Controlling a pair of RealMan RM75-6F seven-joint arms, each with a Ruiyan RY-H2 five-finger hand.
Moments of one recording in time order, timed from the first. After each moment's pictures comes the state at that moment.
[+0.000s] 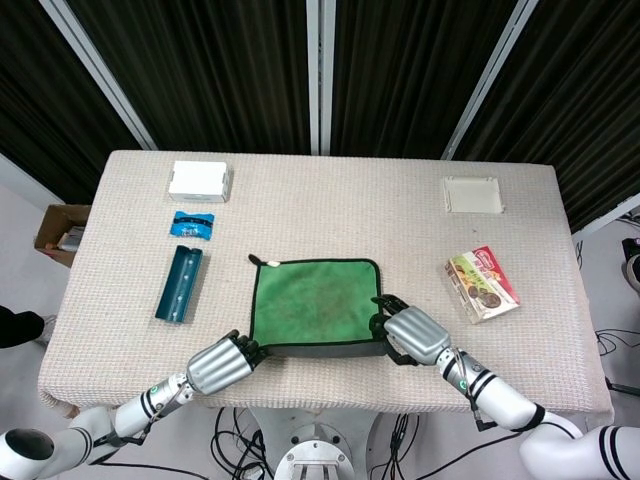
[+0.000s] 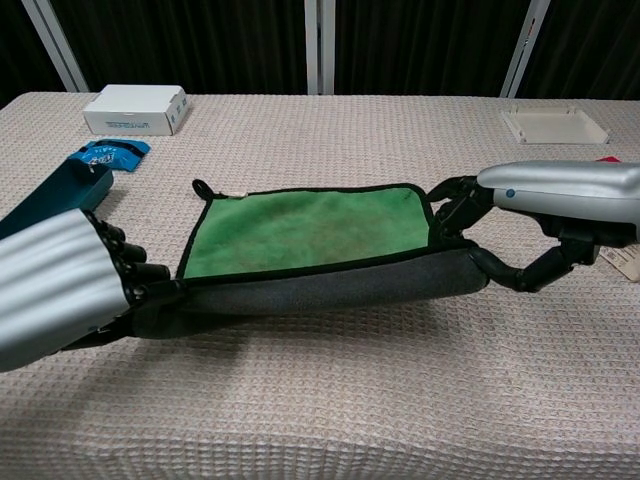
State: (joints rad) left arm -0.49 -1.81 0.25 -0.82 1.98 1.64 0.40; right arm 0.69 -1.22 -0.04 -1.90 -1.32 0.84 -0.16
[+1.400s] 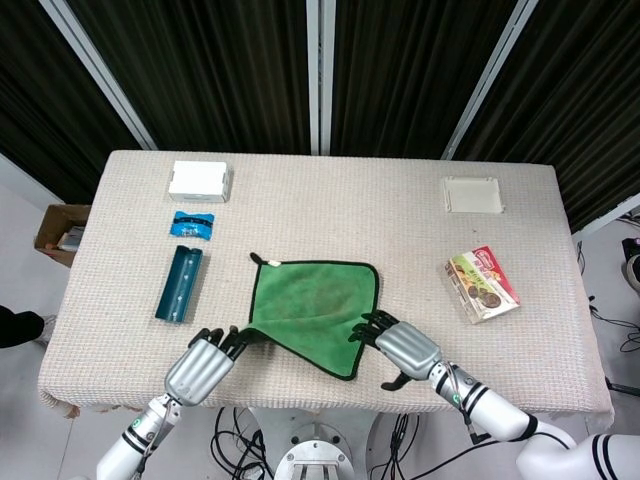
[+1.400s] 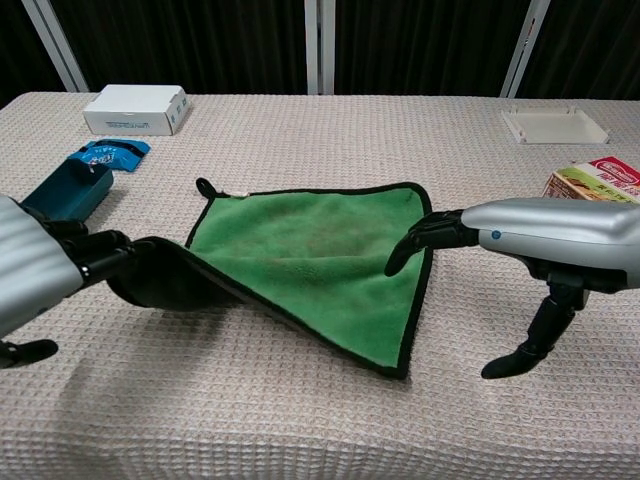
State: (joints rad) left arm -0.31 -1.48 0.16 -1.69 1.72 1.32 1.08; right arm 0.66 -1.27 -0.05 -1.89 -1.43 0.84 -0.11
